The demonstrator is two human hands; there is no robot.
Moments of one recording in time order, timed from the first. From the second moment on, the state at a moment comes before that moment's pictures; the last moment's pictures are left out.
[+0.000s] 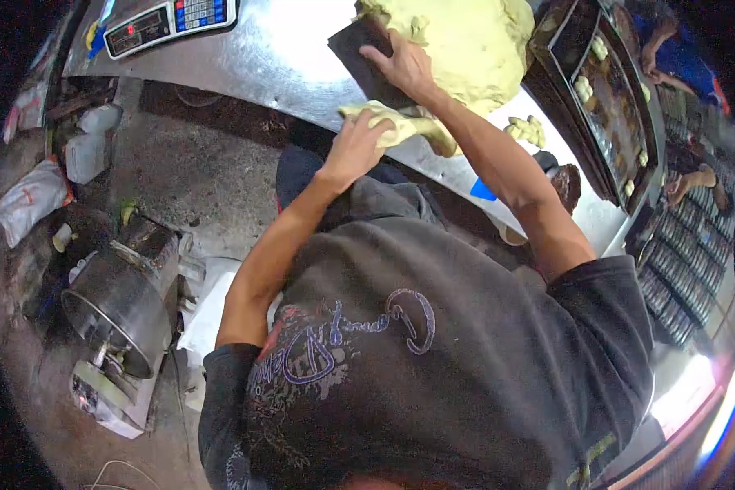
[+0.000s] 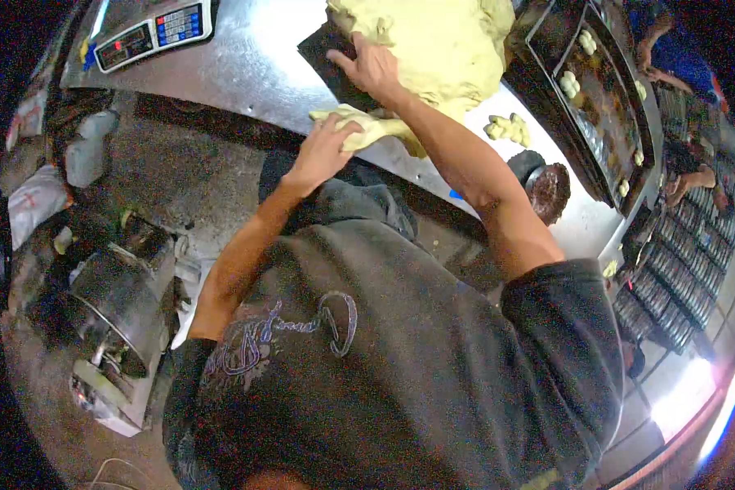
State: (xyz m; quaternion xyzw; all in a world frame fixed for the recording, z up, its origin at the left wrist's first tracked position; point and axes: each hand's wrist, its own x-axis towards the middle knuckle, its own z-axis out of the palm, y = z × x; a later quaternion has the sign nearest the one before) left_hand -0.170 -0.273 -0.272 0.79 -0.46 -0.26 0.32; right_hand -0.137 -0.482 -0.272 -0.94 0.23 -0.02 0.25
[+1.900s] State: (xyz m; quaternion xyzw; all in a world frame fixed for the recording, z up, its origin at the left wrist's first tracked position) left_hand -0.065 -0.399 -0.280 0.73 -0.50 -0.21 0.42; right_hand -0.344 -0.435 -0.205 -0.63 0.54 -0.31 0.46
